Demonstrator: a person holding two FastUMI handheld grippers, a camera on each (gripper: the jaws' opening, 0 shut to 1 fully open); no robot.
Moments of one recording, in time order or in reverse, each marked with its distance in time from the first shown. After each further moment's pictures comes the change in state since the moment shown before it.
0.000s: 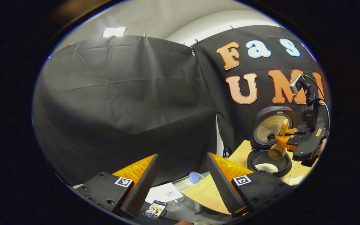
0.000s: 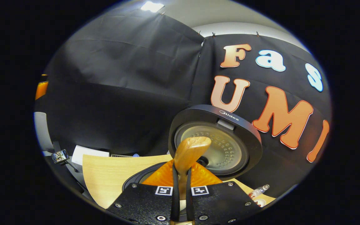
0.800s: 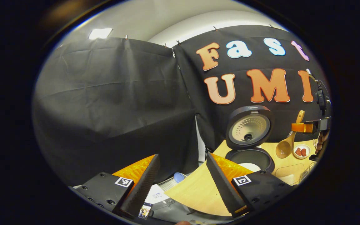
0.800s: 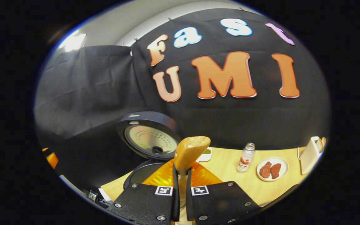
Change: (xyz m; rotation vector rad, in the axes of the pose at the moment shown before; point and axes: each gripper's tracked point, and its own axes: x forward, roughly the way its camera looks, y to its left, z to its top) left arm -0.009 -0.090 0.005 0.029 -0.010 -0.218; right arm -0.108 -0.151 -0.067 0.616 0.068 -0.253
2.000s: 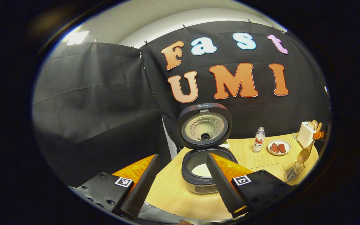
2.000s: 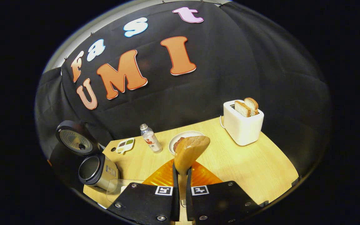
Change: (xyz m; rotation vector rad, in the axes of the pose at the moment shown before) left arm -0.002 -0.127 0.008 0.064 0.004 -0.214; right arm -0.164 -0.258 -0.094 0.274 0.109 -0.519
